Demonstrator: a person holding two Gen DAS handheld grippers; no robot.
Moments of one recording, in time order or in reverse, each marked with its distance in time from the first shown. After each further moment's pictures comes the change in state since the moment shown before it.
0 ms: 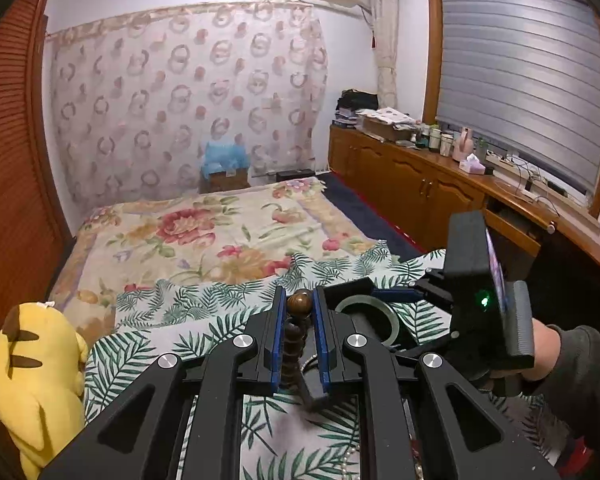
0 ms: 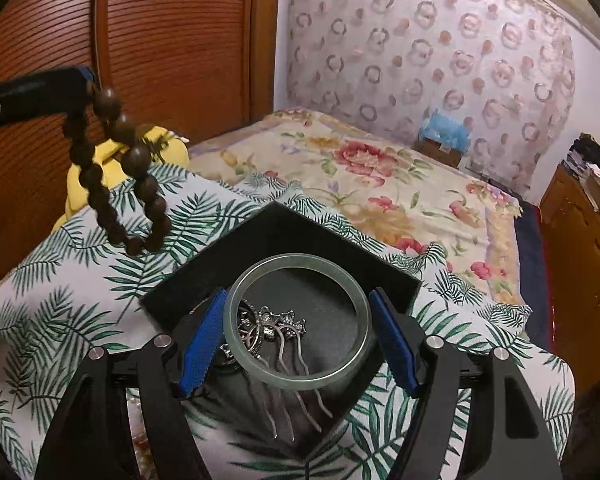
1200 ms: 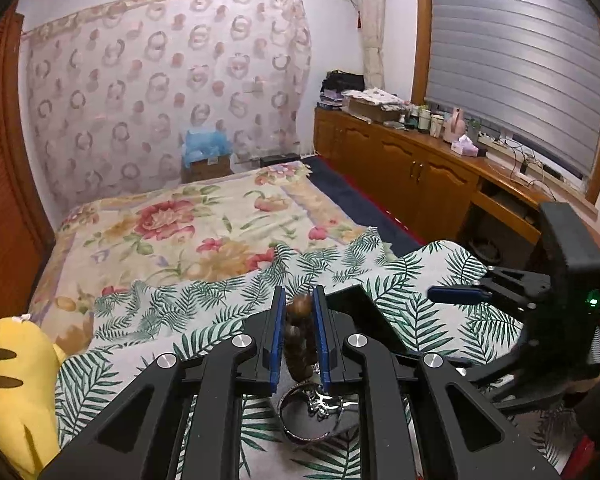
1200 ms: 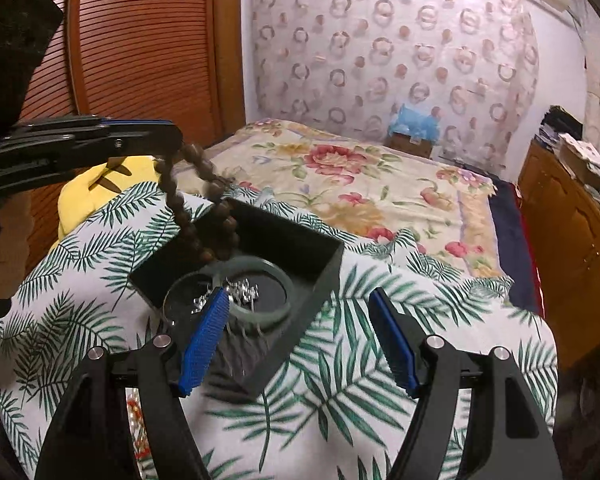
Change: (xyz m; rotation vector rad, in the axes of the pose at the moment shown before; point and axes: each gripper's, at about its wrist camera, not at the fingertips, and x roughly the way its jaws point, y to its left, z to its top) left arm 0.066 -0.022 0.008 0.031 0.065 -0.048; right arm -0.053 -0.038 -0.031 0.120 -0.046 -0.048
